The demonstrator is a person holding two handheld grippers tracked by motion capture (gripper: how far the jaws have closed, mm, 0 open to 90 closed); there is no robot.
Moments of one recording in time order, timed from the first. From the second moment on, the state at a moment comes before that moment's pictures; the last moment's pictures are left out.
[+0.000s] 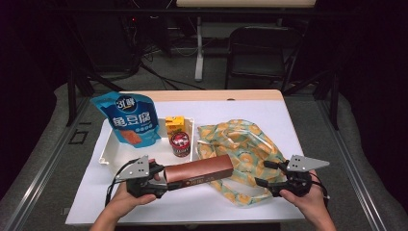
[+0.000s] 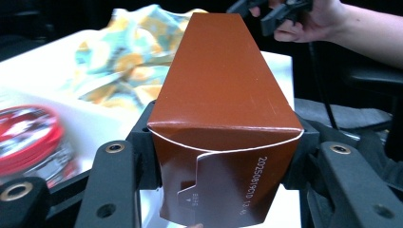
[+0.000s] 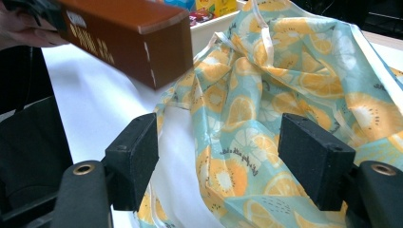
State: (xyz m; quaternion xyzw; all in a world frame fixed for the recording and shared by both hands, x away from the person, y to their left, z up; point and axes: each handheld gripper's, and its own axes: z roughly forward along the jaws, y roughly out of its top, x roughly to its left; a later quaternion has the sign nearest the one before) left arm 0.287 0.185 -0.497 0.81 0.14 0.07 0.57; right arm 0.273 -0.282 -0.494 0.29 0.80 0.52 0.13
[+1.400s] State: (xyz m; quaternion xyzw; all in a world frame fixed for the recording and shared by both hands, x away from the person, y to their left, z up) left arm 0.289 0.308 -0.536 0.81 0.27 0.13 0.50; right arm 0.274 -0.272 -0.506 0.29 0.81 0.50 0.11
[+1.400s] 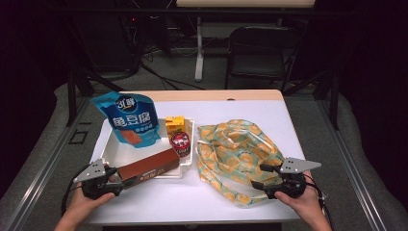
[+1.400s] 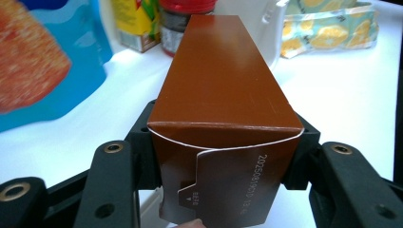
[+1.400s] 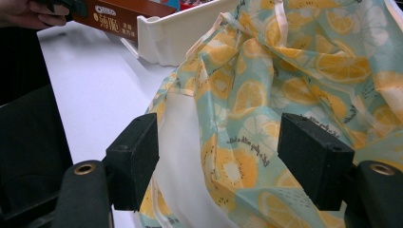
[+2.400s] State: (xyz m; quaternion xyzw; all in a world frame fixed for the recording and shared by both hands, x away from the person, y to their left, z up) left arm 0.269 0.310 -0.521 0.73 0.39 0.20 0.52; right arm 0.271 -0.268 -0.511 0.28 0.81 0.49 0.11
